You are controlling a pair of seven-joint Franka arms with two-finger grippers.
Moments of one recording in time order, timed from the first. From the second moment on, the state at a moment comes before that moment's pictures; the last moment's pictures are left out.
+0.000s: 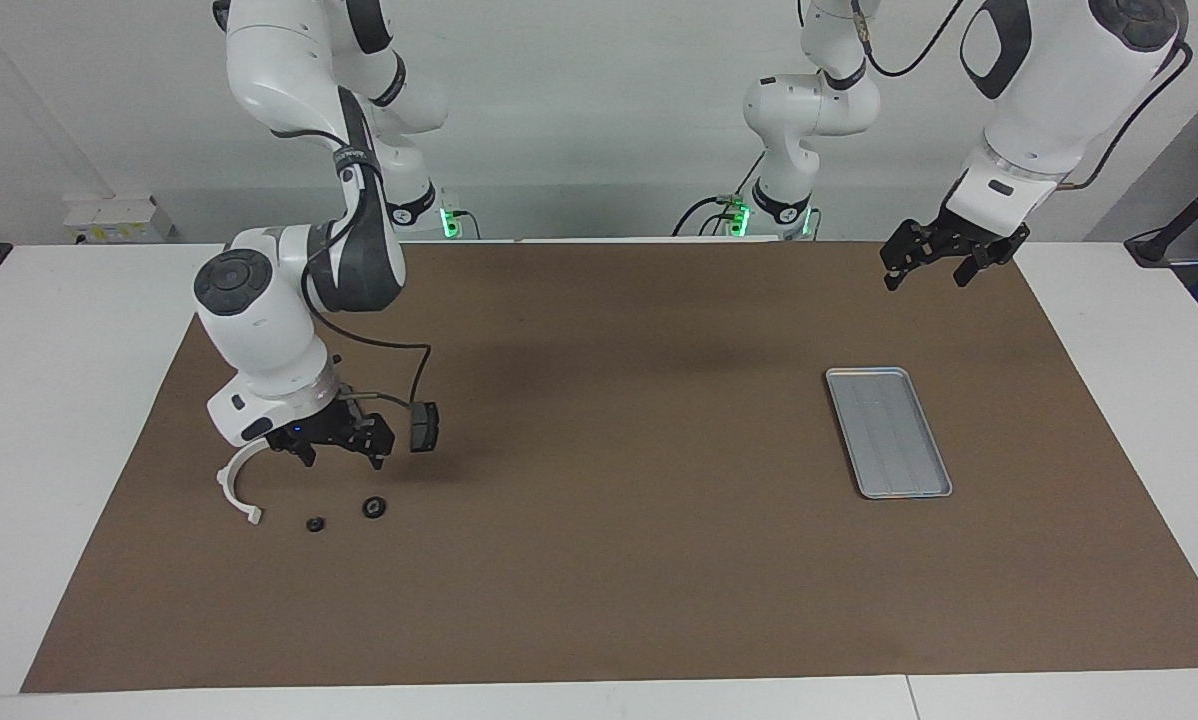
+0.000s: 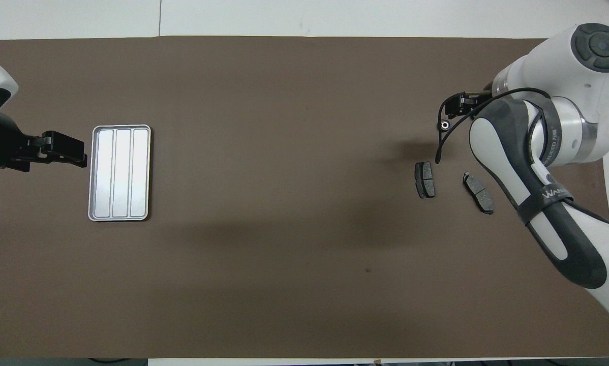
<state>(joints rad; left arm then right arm) -0.10 0.01 0.00 -1.59 -0.02 1.56 -0.09 0.02 0.39 0.03 -1.63 -0.02 2.08 0.15</state>
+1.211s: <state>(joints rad) -0.10 0.01 0.00 -1.59 -0.02 1.56 -0.09 0.03 -0.12 0.04 -1.63 -0.01 1.40 0.15</state>
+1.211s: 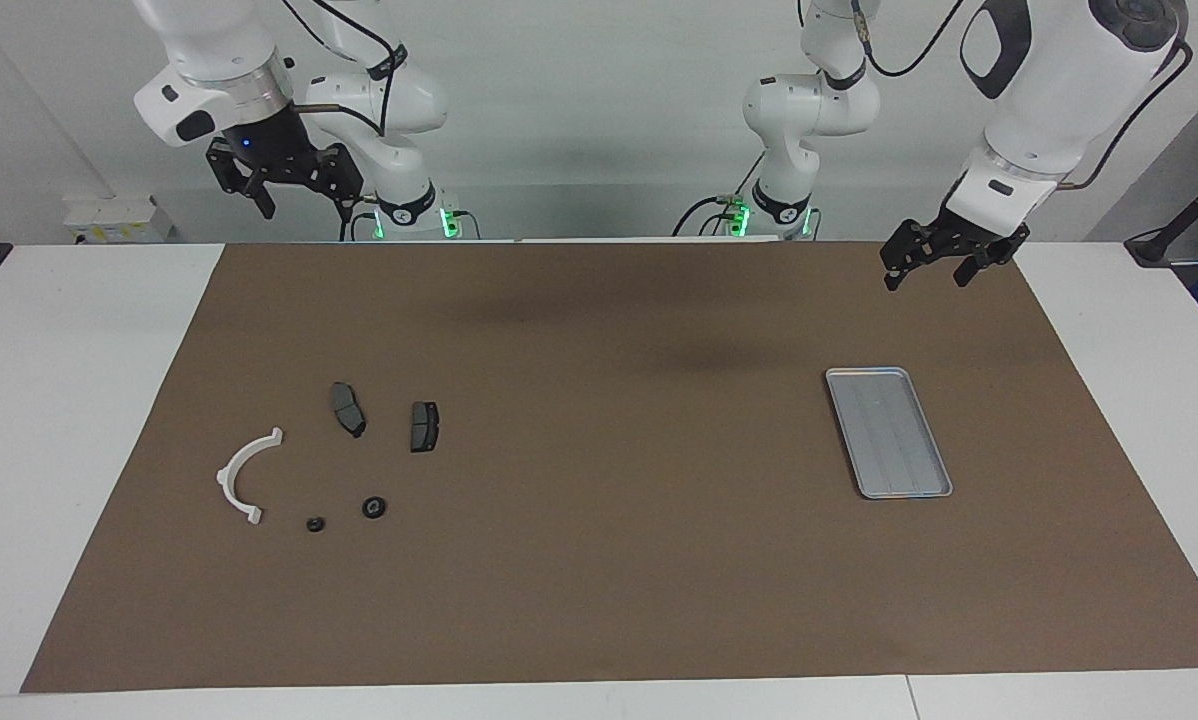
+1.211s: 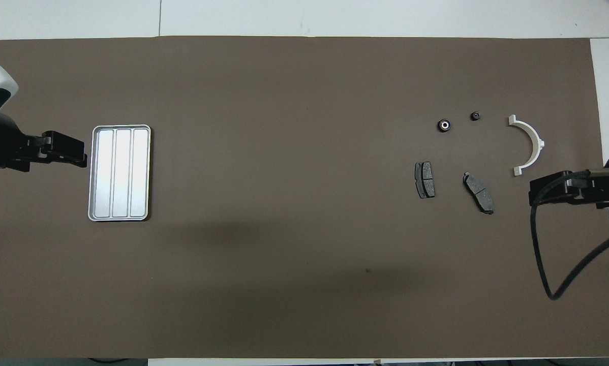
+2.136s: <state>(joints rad) -0.10 0.01 0.00 -1.59 -0.02 1.56 -0.09 0.03 -0.10 0.04 -1.63 -0.01 1.54 0.15</state>
